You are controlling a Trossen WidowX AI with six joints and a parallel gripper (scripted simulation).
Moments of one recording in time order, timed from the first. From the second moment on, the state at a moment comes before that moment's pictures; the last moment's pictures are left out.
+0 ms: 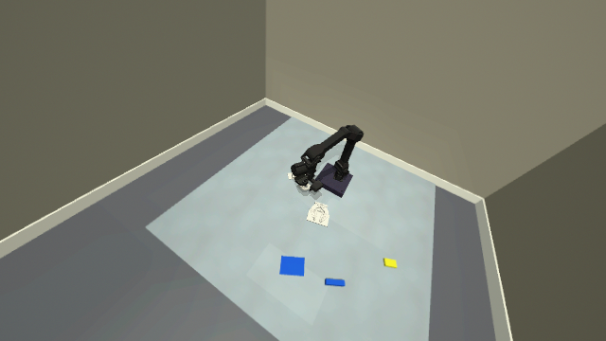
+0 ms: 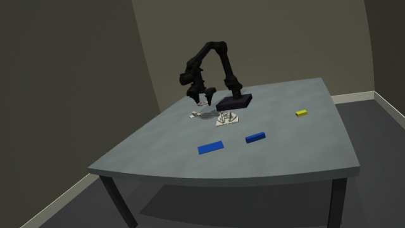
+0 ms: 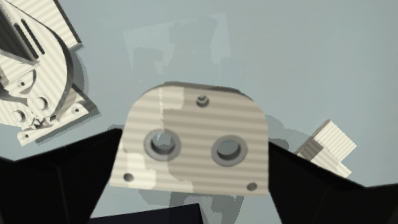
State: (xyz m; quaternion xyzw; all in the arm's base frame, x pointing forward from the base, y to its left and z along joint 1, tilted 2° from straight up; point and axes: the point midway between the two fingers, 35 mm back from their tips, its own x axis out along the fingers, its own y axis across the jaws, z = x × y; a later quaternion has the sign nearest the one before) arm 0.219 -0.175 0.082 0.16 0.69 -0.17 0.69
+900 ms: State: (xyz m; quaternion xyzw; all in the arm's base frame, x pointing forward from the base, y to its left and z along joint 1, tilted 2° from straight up) arm 0.254 -0.092 0.080 0.04 0.71 -0.05 0.70
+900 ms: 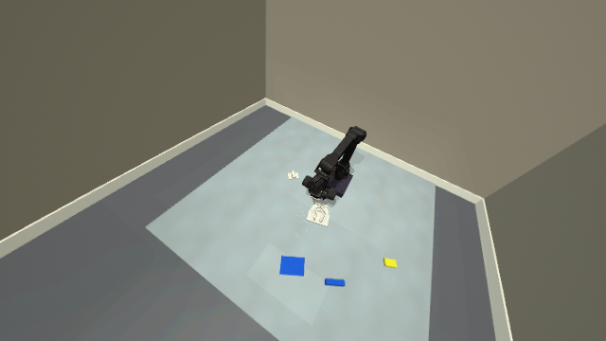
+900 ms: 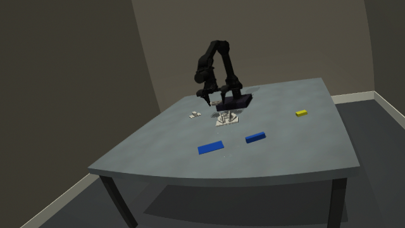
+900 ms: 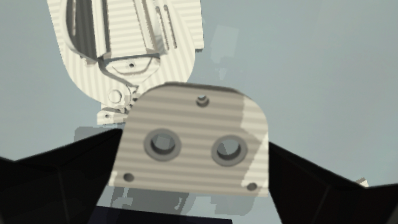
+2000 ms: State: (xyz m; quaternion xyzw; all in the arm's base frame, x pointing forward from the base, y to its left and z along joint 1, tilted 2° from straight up) arm 0.261 -0.039 0.079 -0.03 0.71 0.03 0.70
